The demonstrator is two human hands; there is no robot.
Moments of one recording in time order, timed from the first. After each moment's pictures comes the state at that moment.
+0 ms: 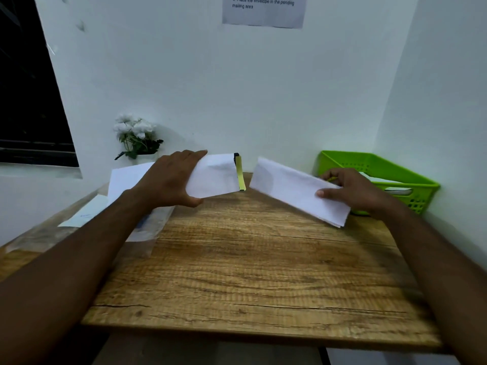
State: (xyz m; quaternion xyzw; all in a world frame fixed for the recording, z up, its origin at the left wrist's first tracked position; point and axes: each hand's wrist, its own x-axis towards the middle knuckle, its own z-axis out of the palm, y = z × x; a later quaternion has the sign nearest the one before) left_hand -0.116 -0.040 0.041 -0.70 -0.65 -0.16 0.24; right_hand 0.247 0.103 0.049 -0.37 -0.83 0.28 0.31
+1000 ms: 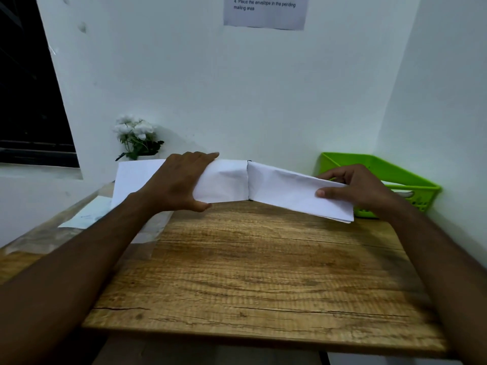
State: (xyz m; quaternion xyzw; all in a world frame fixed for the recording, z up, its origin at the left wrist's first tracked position) left_hand -0.105 -0.041 0.042 -0.73 -0.60 -0.16 0.28; right_hand 0.250 0.088 0.061 -0.33 -0.82 0.31 0.34
